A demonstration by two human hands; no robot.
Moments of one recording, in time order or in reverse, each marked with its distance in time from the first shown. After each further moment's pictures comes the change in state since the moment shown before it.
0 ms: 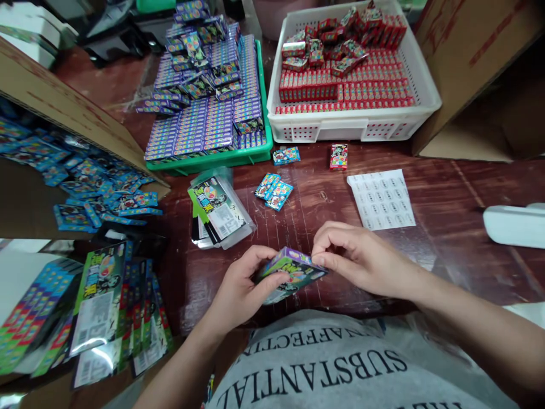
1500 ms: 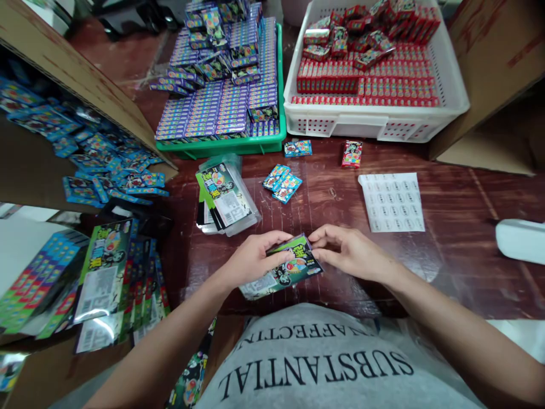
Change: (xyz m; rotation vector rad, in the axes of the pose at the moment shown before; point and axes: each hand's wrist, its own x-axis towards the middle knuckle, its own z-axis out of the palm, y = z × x) left_hand 0.034 -0.024 -0.007 0.116 -0.218 -0.051; right_hand 0.004 0.055 0.028 0.110 -0.048 0.180
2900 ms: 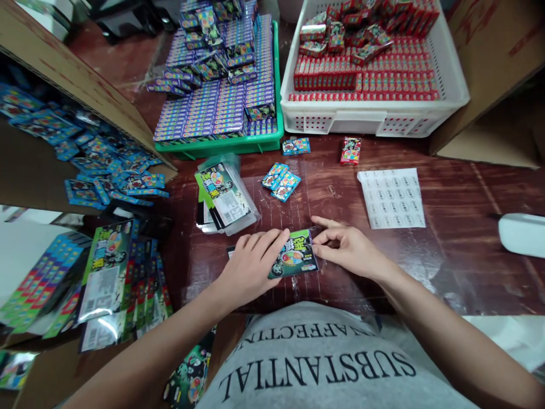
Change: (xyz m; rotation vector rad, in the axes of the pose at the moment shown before) left_hand -0.028 0.003 0.008 1.067 0.041 0.203; right_hand 0.001 0.009 0.003 -0.008 0.114 0.039
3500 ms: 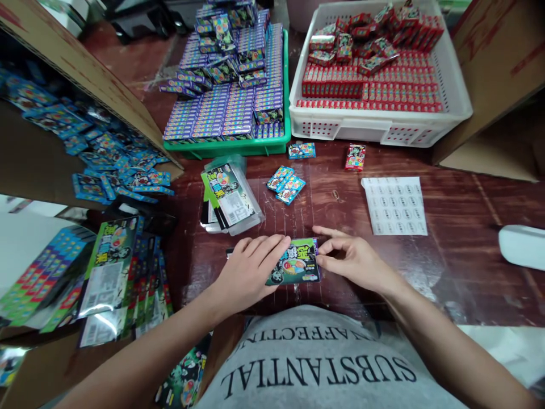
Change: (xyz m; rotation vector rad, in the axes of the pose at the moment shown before) left_hand -0.018 -0.007 -0.003 0.045 -0.013 0.015; right_hand -0.014 -0.008 0.002 0.078 0.034 0.068
